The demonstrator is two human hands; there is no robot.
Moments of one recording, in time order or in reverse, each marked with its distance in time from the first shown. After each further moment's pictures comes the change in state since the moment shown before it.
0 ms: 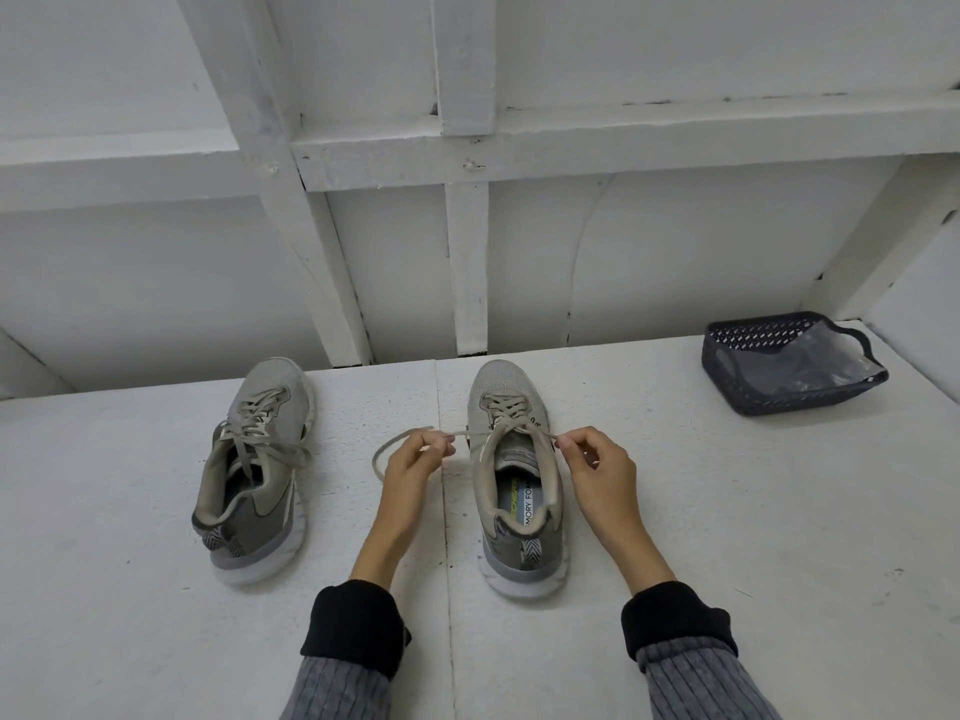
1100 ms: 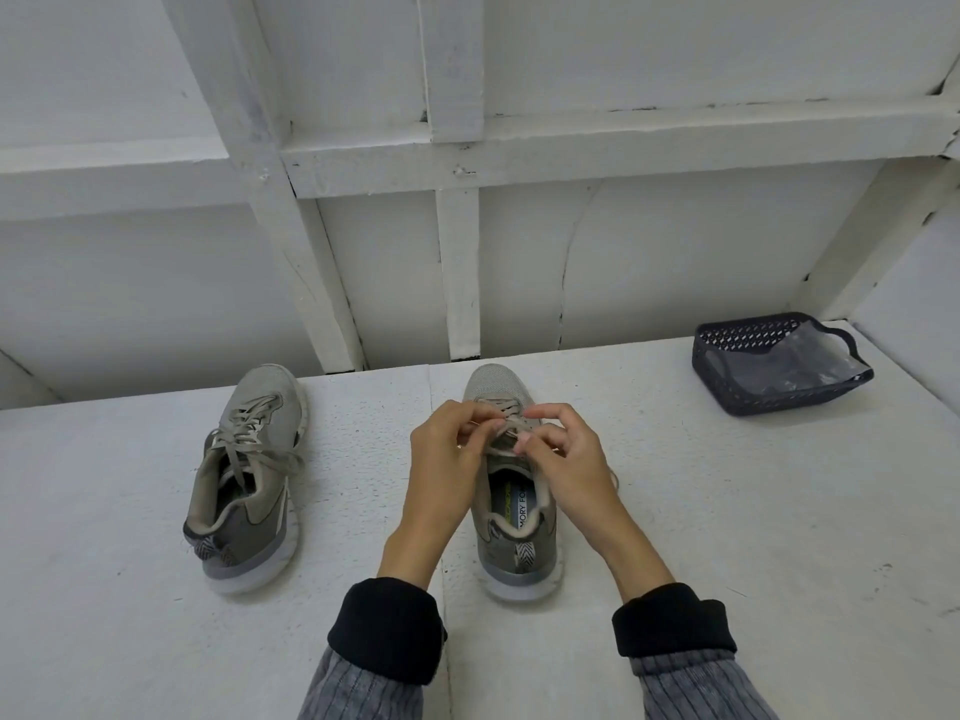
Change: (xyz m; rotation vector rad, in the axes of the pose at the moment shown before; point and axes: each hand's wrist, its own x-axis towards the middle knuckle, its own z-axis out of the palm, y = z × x) left_hand -0.015 0.058 0.045 0.333 0.022 0.373; right_hand -0.012 -0.059 0.002 0.255 -0.231 0.042
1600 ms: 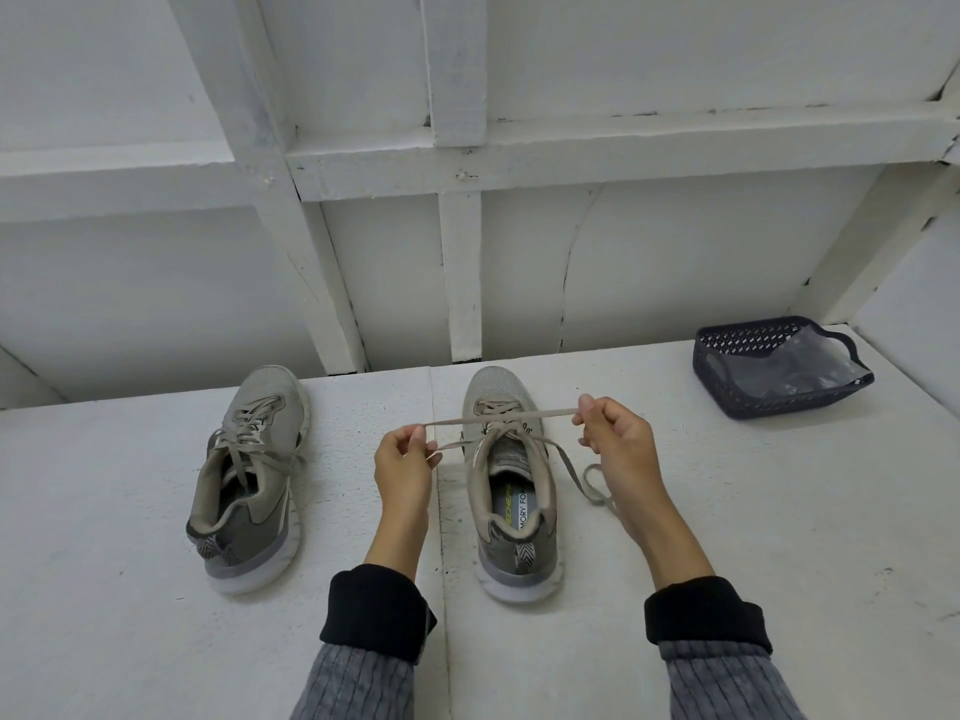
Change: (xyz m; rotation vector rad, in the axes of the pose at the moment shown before) left_hand 0.009 -0.053 -0.005 -0.400 0.377 -0.642; right_hand 0.005 -0.012 -0.034 0.028 0.172 0.027
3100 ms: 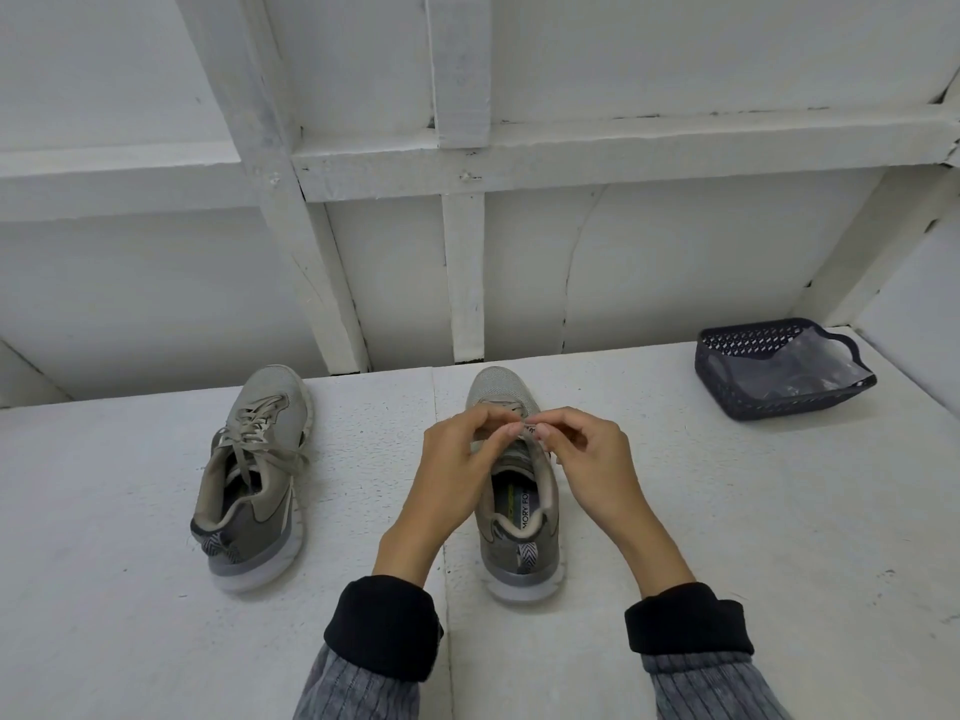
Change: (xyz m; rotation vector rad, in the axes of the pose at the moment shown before) left_hand -0.042 0.037 0.009 0.478 -0.572 0.595; right_hand -0.004 0.006 0.016 -0.164 -0.154 -0.198
